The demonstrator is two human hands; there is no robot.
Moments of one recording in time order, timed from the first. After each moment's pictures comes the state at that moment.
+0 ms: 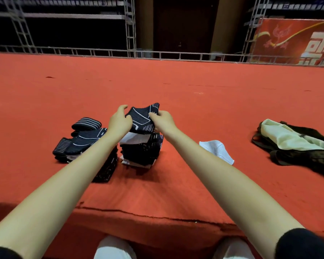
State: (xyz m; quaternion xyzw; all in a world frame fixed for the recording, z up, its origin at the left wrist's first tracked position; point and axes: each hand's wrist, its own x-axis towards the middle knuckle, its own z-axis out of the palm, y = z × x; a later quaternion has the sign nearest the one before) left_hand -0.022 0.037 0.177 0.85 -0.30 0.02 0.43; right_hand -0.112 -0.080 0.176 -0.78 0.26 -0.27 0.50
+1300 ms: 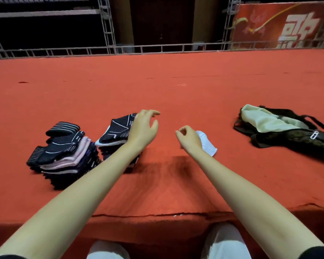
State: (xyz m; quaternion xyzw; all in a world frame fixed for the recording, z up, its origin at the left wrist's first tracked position) left_hand -0.110 -0.042 0.147 0.74 -0.52 0.12 0.42; right_hand -0.224 -0.172 0.089 -0.77 0.41 -0.30 0.38
